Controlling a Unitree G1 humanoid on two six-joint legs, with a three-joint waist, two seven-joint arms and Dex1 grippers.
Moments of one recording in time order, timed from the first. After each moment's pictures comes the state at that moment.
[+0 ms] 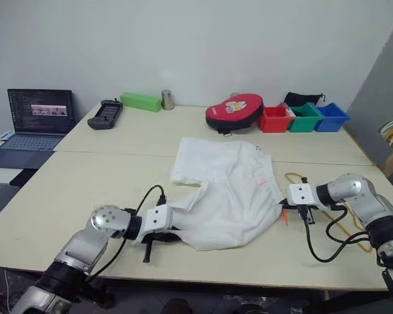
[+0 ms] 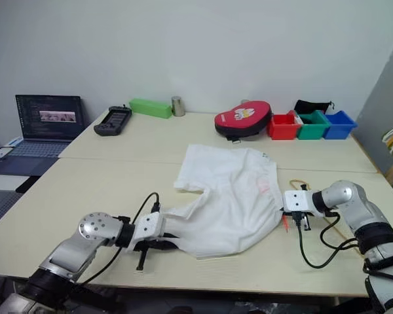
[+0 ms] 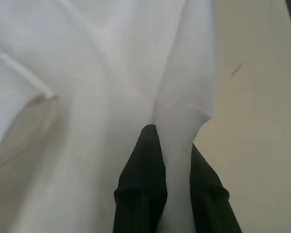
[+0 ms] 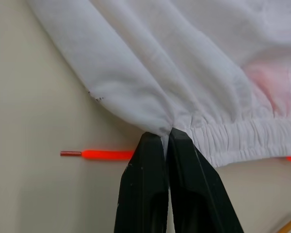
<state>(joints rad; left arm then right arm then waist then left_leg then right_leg) -0.23 0.79 -0.25 0.05 -0.15 0.06 -1.25 -0.53 -0.83 0.31 0.47 -0.09 -0.29 1.28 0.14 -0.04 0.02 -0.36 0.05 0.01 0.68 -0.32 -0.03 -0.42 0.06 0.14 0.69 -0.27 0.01</state>
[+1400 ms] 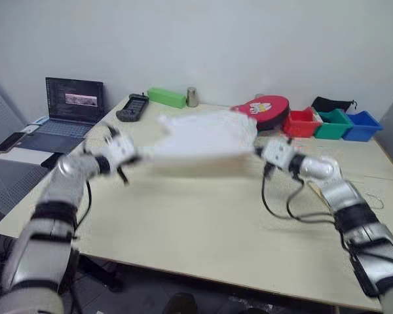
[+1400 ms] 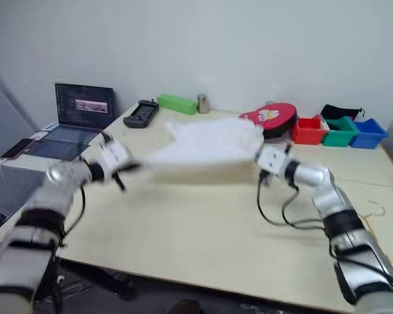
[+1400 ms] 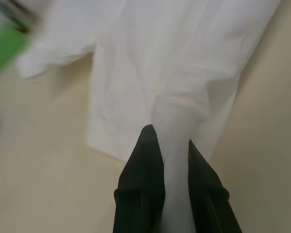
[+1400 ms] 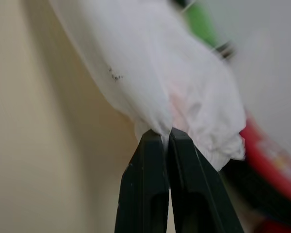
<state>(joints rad) -0.56 0.79 -0.20 0.59 -0.02 -0.09 -1.00 -0.55 -0.65 0.30 0.35 -0.12 -0.12 0.81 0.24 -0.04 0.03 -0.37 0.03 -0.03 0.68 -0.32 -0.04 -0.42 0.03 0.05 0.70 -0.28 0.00</state>
